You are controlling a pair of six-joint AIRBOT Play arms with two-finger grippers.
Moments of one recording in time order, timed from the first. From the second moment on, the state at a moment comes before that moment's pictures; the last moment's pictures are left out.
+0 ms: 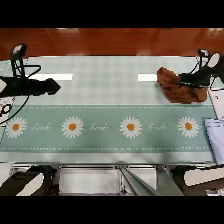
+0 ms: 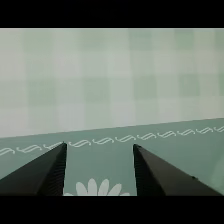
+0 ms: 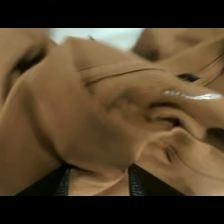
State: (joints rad) left arm -0.01 -1.00 0.94 1.23 -0.94 -1.45; right arm -0.20 -1.68 1.45 -1.57 1.07 1.61
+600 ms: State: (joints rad) left arm 0.09 -1.04 0.96 1.23 -0.86 -1.44; right arm -0.20 -1.71 1.63 -1.51 1.14 1.58
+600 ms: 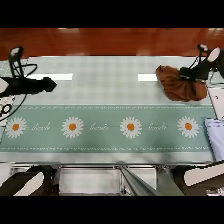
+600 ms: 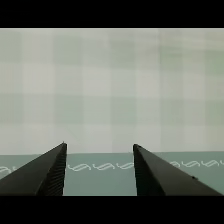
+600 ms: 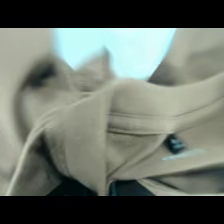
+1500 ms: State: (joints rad) left arm 0.07 -0.71 0.92 1.01 -0.99 -1.39; right arm 0.18 -1.15 2.03 -1.50 1.36 1.43
